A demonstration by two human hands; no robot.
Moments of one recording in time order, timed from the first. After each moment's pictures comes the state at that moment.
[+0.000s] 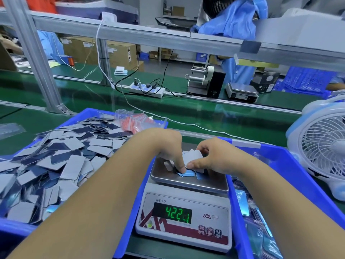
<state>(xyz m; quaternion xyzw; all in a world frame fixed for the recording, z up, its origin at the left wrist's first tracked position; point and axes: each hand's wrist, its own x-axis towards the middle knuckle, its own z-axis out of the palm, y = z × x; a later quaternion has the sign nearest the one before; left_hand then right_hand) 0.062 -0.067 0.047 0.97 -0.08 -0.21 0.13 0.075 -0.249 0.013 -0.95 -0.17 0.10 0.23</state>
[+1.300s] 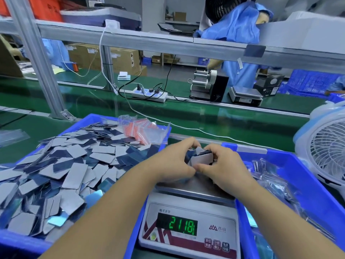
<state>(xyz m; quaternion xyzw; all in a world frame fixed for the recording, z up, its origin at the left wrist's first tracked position) 0.045 -0.065 0.002 0.90 -0.17 -0.06 0.40 0.054 -0.243 -0.009 -0.94 -0.14 -0.08 0.32</state>
